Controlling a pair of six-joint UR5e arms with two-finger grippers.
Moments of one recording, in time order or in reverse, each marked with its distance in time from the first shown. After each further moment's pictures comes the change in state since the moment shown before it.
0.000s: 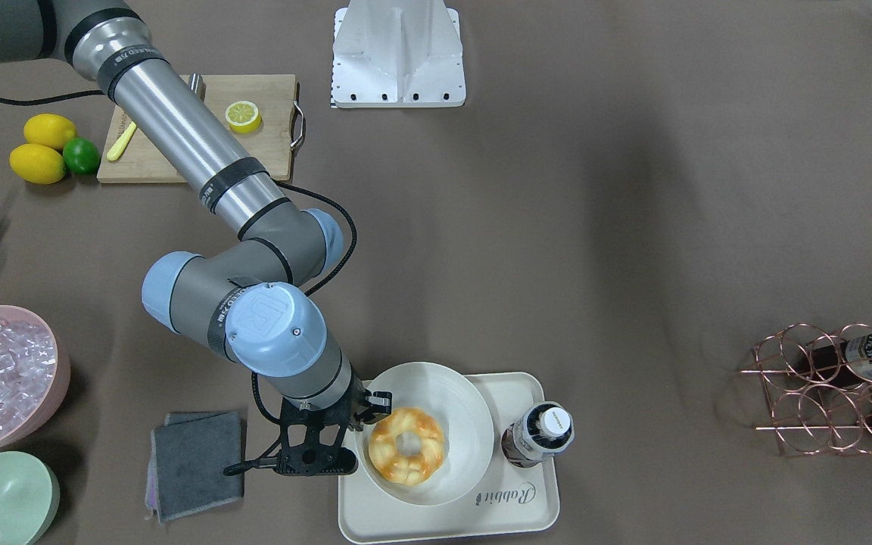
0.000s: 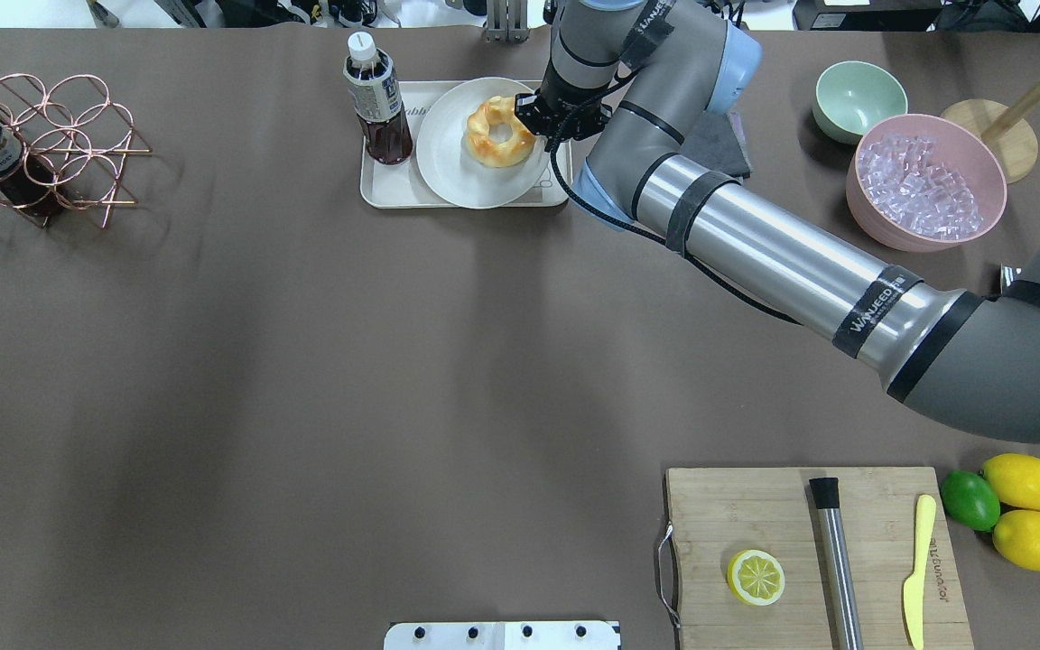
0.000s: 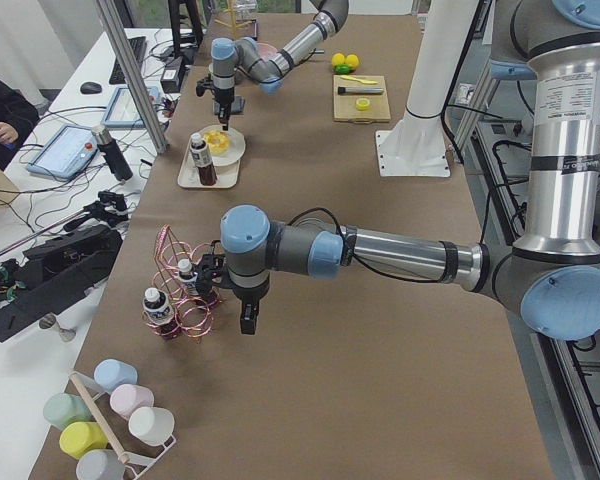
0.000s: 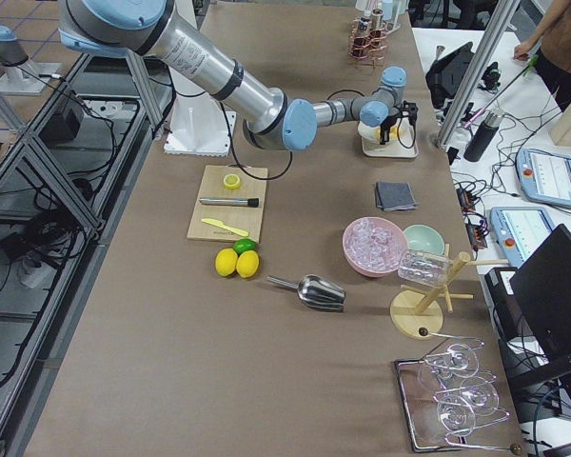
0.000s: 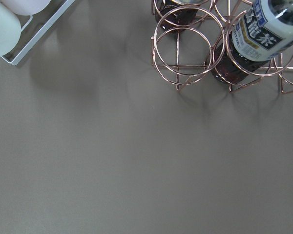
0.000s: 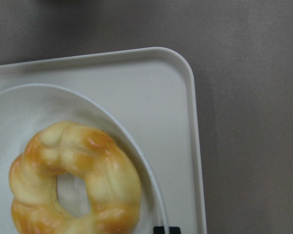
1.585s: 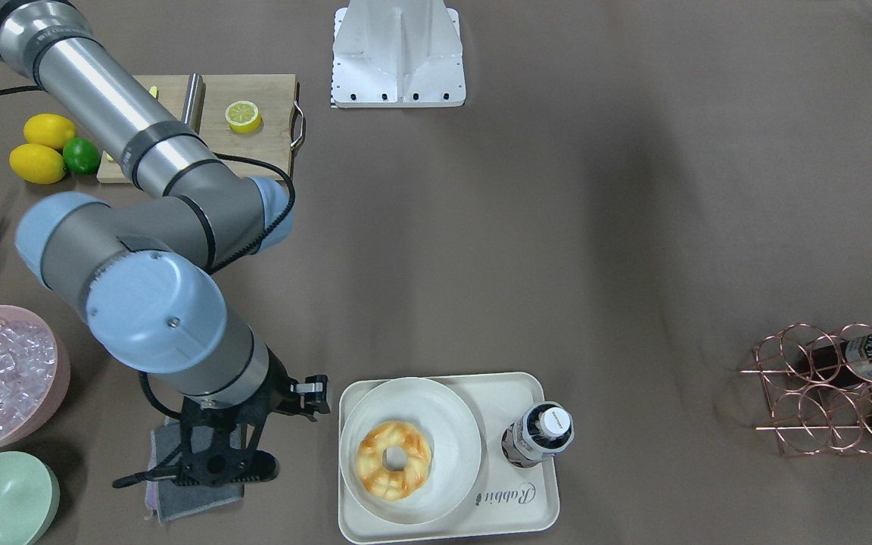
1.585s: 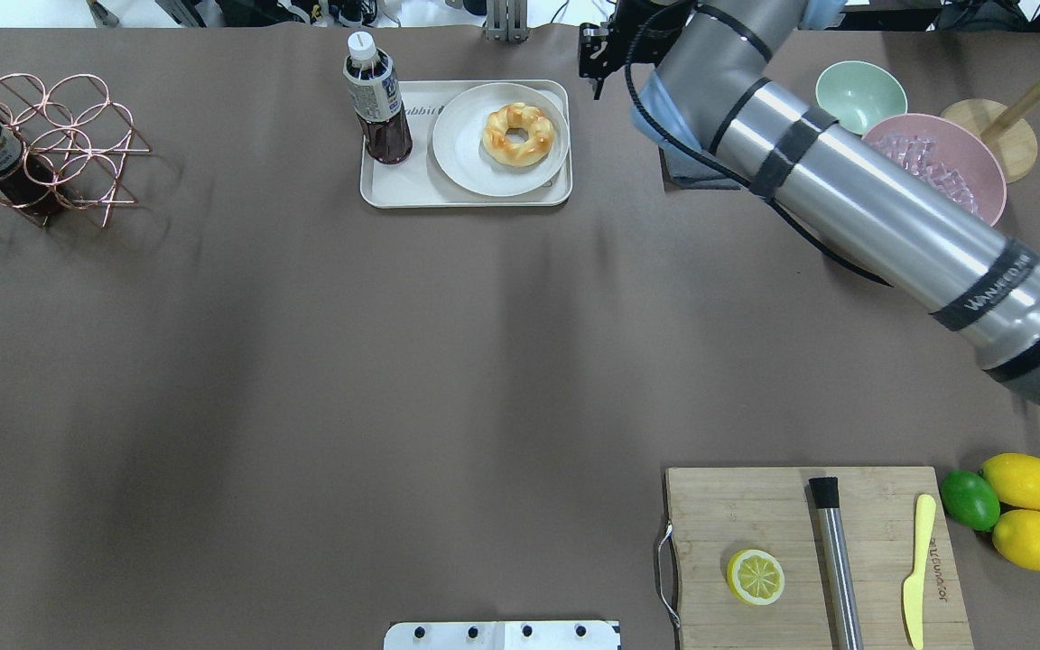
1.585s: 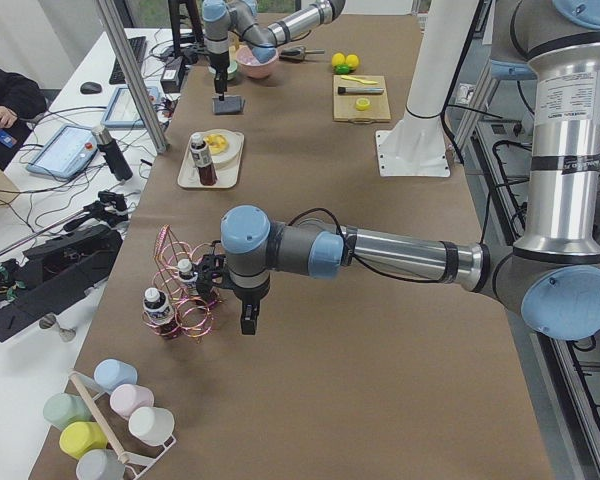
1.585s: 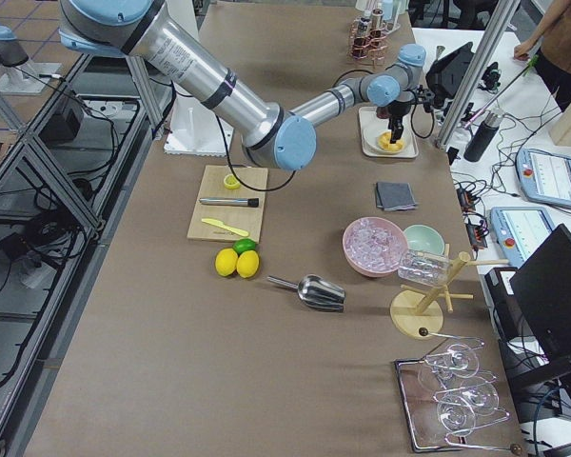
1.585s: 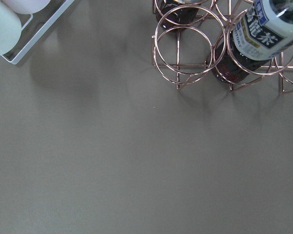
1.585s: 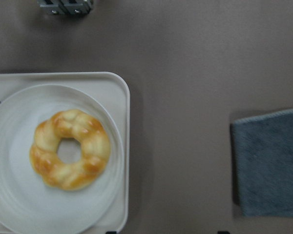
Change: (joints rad) left arm 0.000 0.002 0.000 0.000 0.000 0.000; right arm 0.124 -0.126 0.380 -0.415 0.093 -0.232
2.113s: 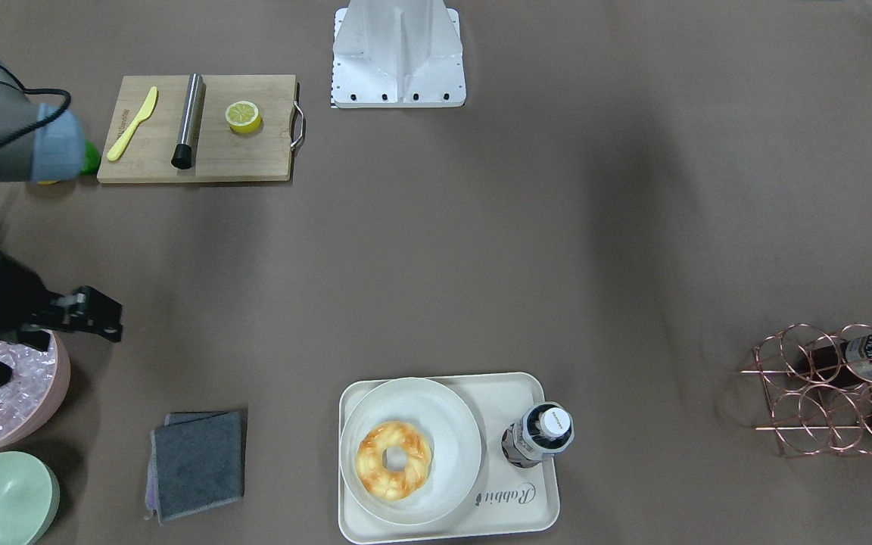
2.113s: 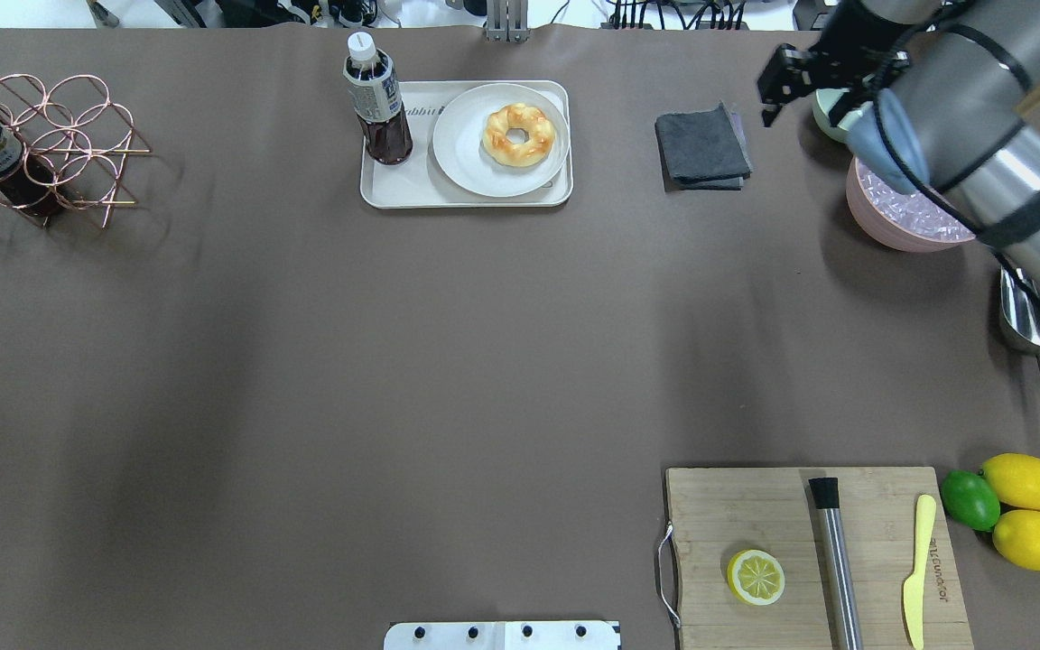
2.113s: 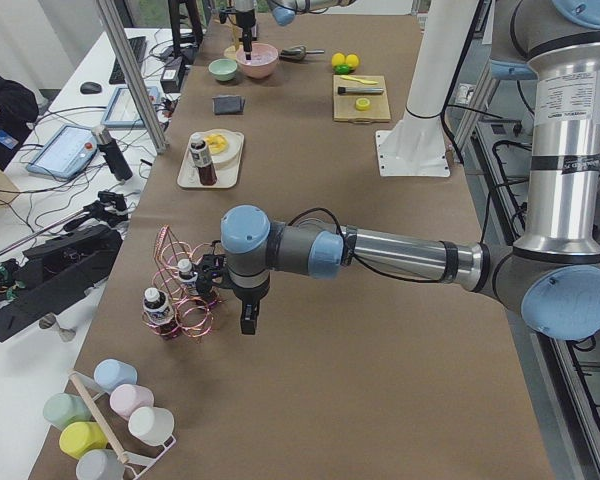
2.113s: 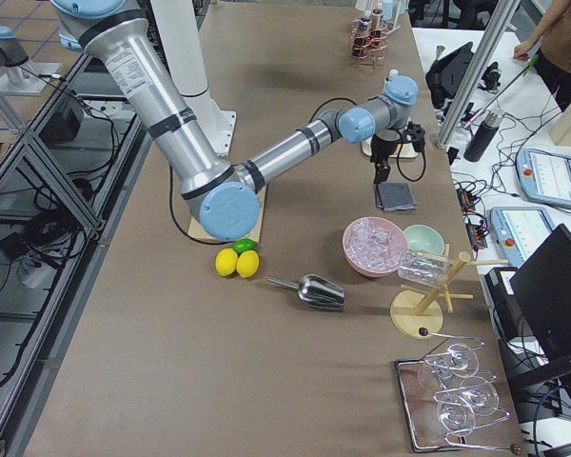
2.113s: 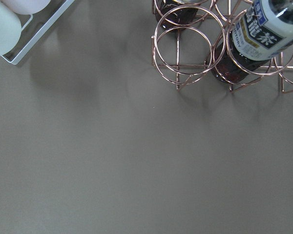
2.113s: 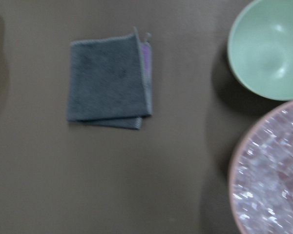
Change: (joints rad) left arm 0.000 0.000 0.000 0.000 0.000 0.001; right arm 0.174 -0.461 0.513 -0.209 0.142 -0.265
